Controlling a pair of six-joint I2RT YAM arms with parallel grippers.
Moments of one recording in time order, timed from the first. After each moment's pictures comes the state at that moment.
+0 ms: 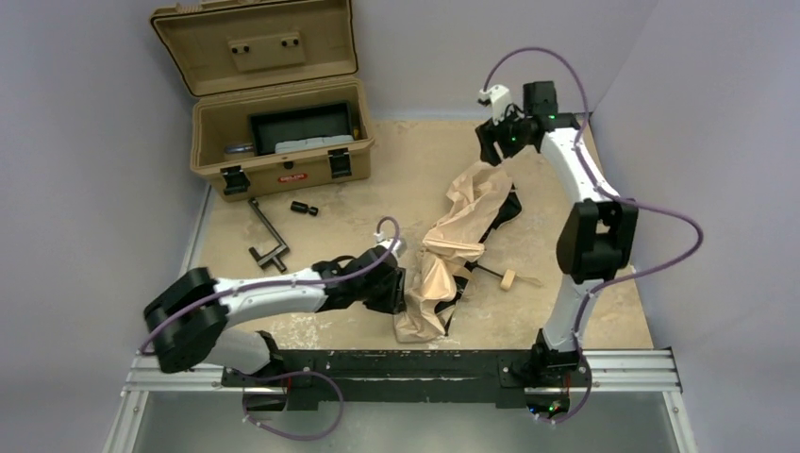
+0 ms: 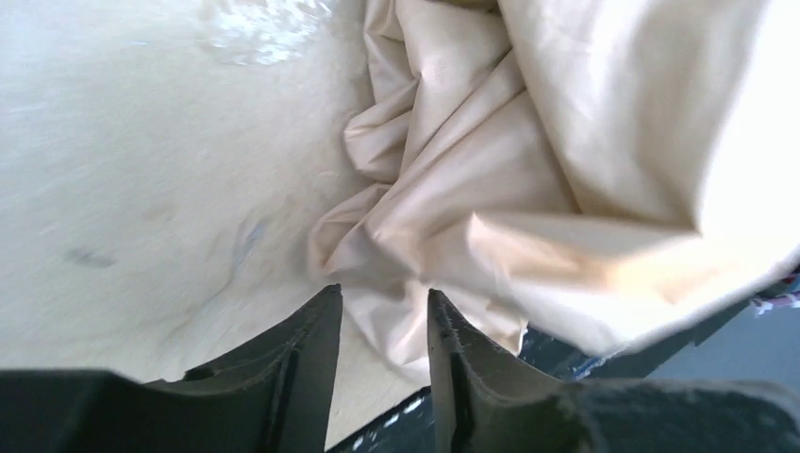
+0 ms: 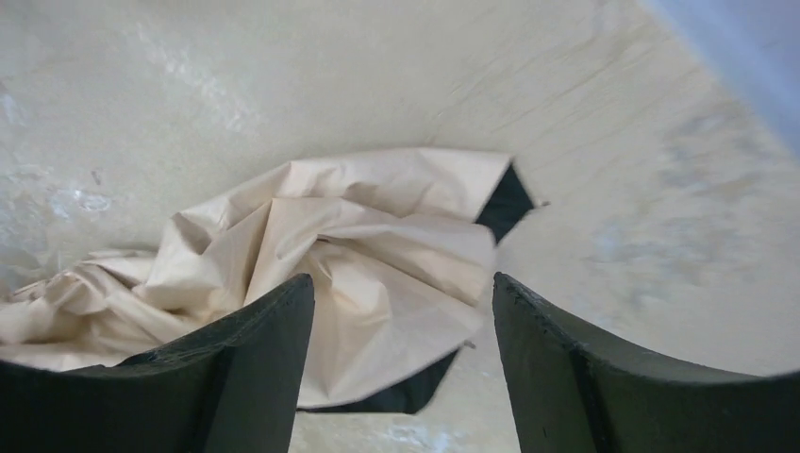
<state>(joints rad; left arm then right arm) -1.02 1.45 0.71 -0.22 0.03 -0.75 0.09 1.99 1.78 -0.70 -0.35 -0.50</state>
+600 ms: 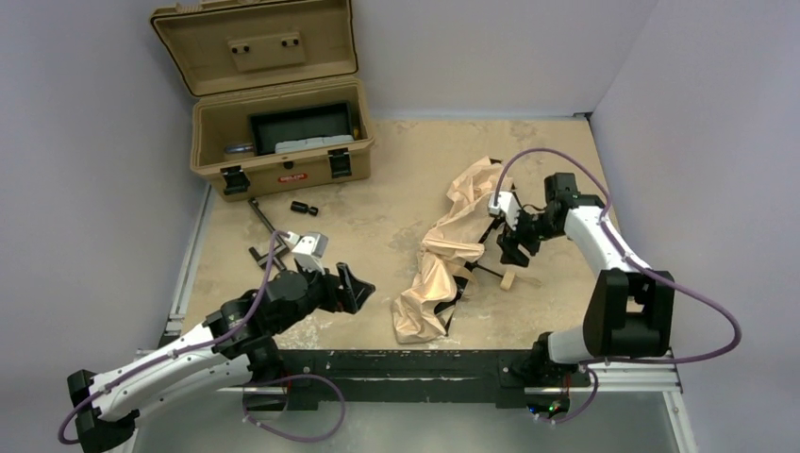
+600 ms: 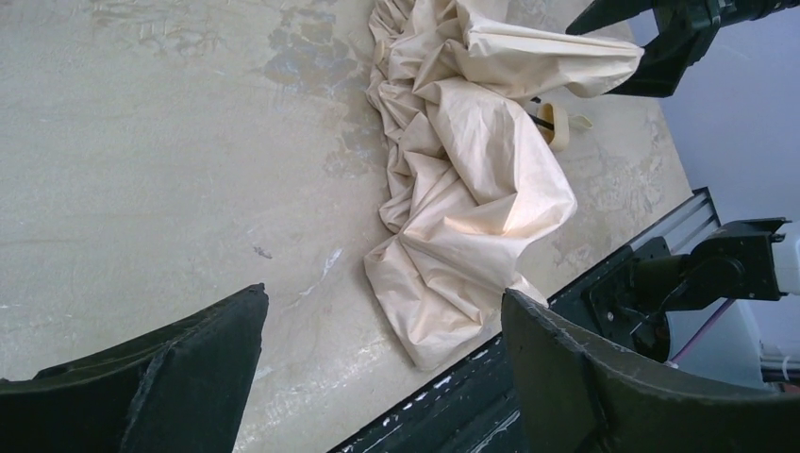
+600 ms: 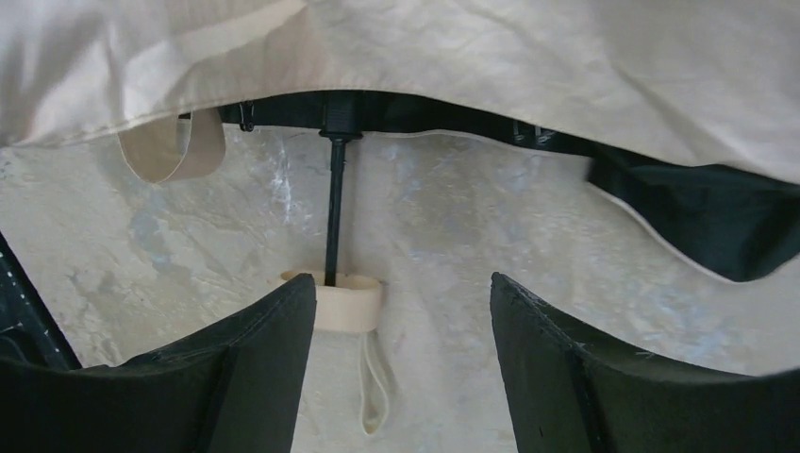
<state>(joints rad) -1.02 0.49 0.46 -0.39 -0.28 -0.73 -0.03 1.42 1.00 -0.88 -0.62 -1.14</state>
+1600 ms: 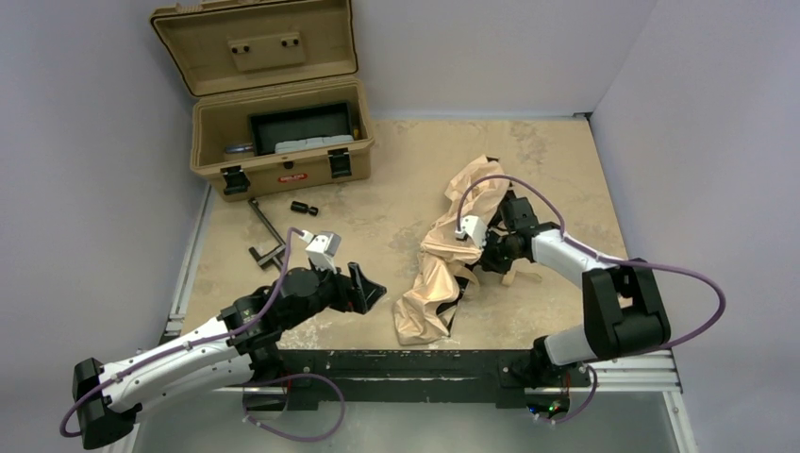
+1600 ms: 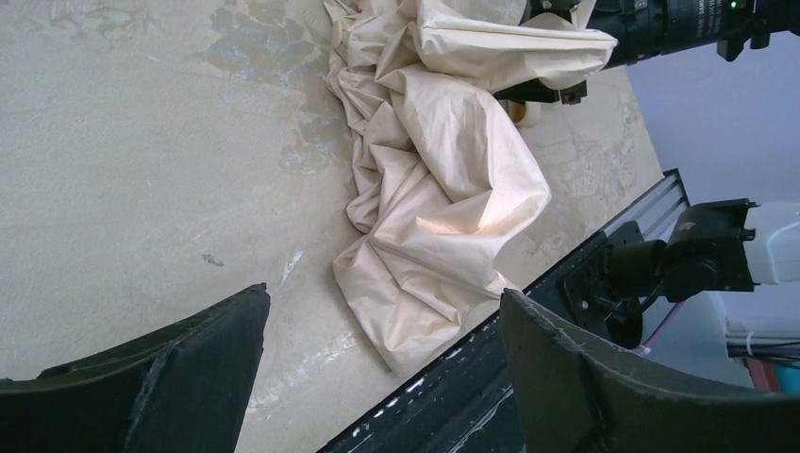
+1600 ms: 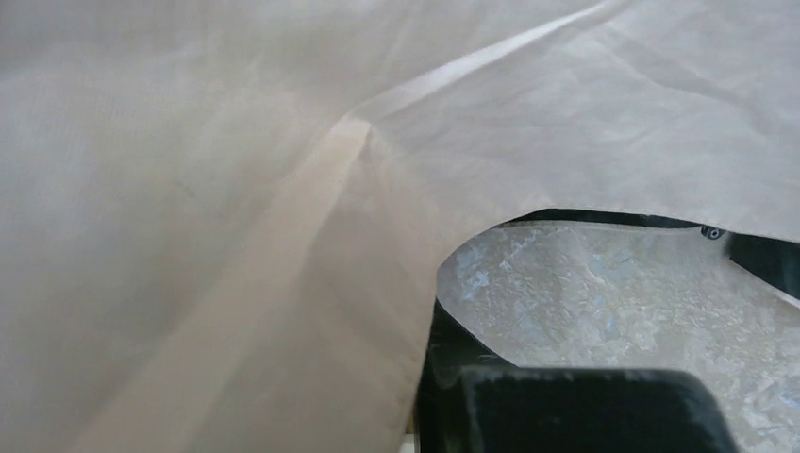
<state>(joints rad) -1.02 0.58 0.43 -0.26 -0.21 -0.76 0.24 1.44 0.71 -0.45 -0.38 -0.84</state>
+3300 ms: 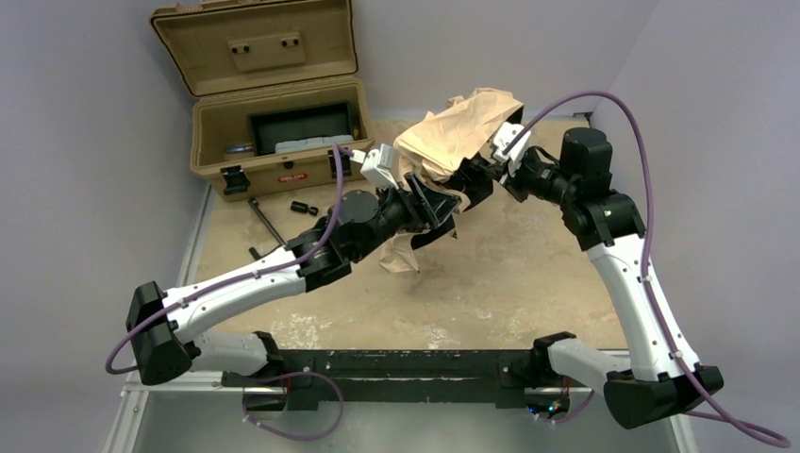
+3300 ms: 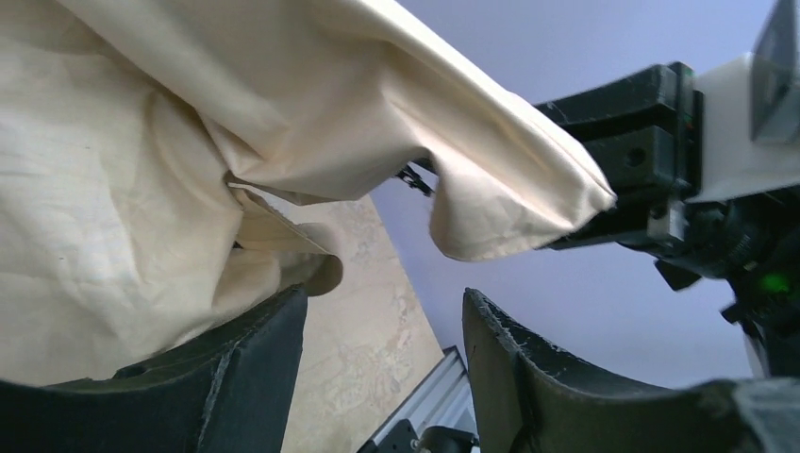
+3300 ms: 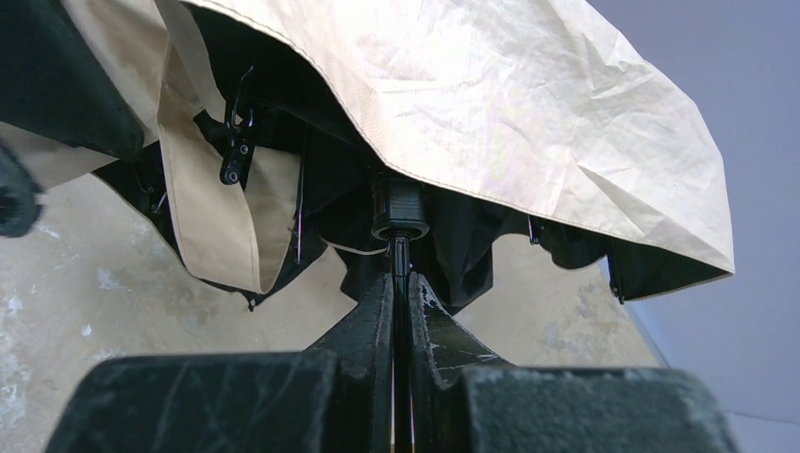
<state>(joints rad) -1.02 1.25 1.07 0.16 -0.20 -0.86 0.24 1.09 1.34 -0.63 -0.52 -0.63</state>
